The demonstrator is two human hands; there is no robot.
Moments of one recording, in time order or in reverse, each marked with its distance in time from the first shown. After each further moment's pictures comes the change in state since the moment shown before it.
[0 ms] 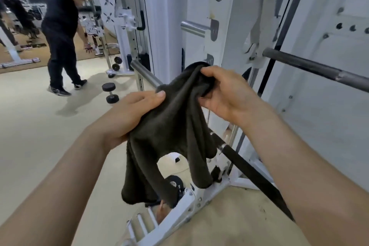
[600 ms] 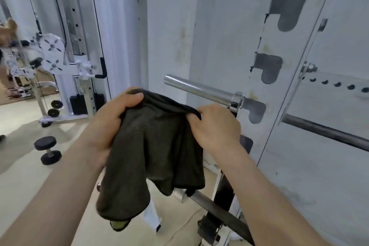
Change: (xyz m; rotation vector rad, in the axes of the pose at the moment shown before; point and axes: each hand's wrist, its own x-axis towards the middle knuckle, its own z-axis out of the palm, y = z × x) left_hand 0.221 0.053 -0.185 -0.630 -0.112 0.134; right_hand 0.221 -0.007 0.071 -1.698 0.764 -0.387
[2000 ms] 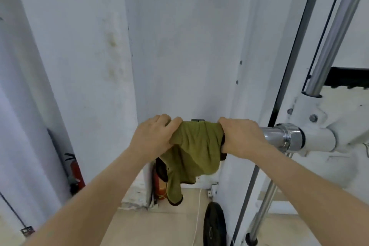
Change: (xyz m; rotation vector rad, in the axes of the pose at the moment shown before) left_hand 0.478 -0.099 -0.091 1.562 -0.511 1.309; right_hand 0.251 0.075 0.142 -0.654 -0.191 0.379
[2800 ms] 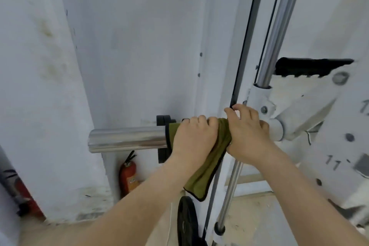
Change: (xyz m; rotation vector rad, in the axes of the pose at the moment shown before) left_hand 0.091 0.182 0.012 -0.046 -0.068 0.113; right_hand -0.060 0.070 -0.020 0.088 -0.049 0.414
